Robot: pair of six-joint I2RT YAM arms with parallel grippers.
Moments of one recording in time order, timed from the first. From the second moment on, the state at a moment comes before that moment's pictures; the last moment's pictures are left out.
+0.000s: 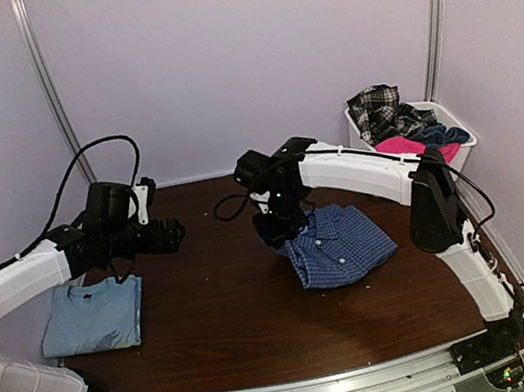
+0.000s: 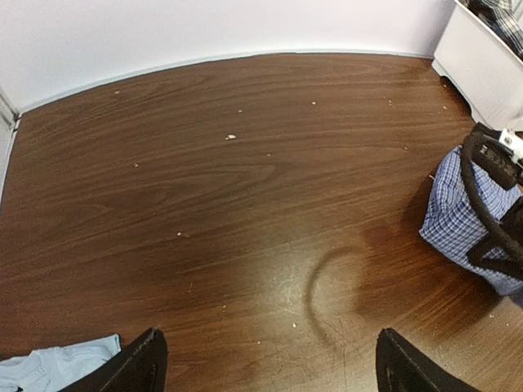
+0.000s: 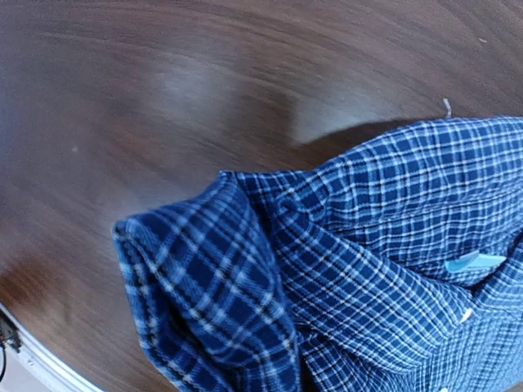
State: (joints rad) left arm -0.55 1.25 0.91 -0.33 -0.12 -0.24; right arm 0.86 2.35 2.28 -1.23 0.02 0.51
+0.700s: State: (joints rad) left arm -0.69 1.65 1.13 -0.28 0.28 -0.29; right arm 0.50 1.84 1.51 -0.55 -0.50 0.49
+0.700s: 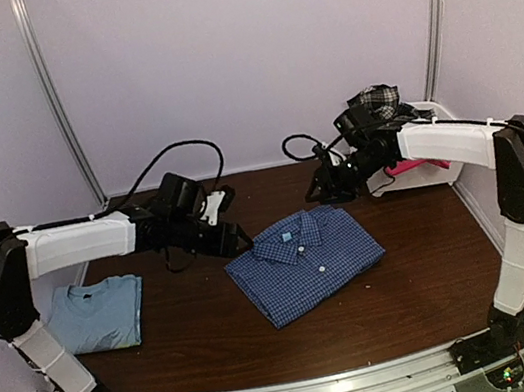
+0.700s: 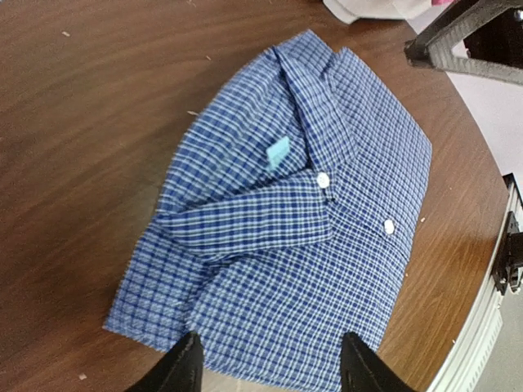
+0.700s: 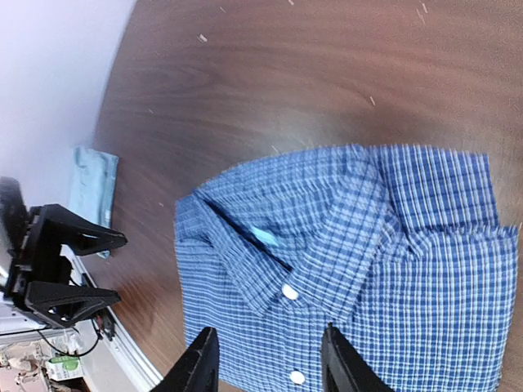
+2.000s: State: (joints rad) left arm -0.49 1.90 1.14 -0.39 0.40 -0.22; right arm 0.42 1.88 0.99 -0.03 -0.70 0.77
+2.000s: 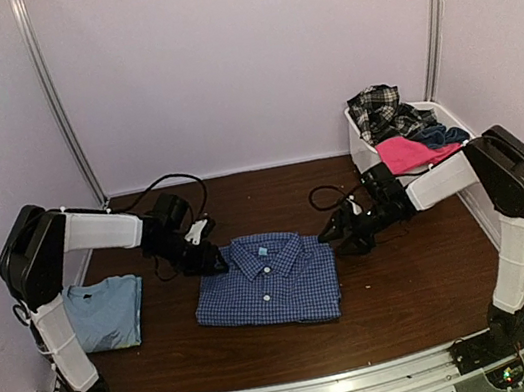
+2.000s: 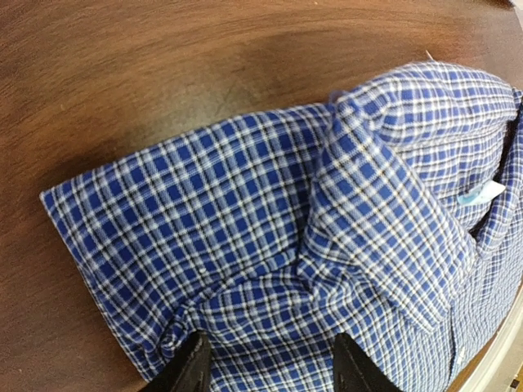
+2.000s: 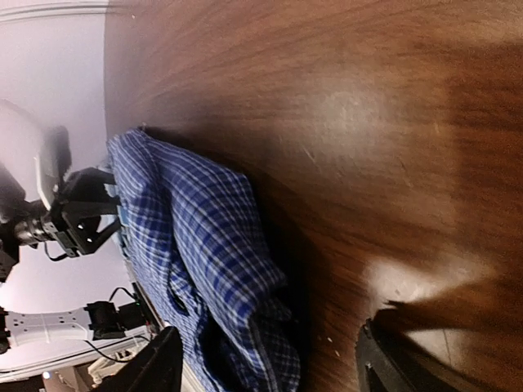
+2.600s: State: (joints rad) left arm -0.49 1.90 1.14 -0.35 0.41 -0.24; right arm 0.46 1.65 1.09 0.17 -0.79 0.93
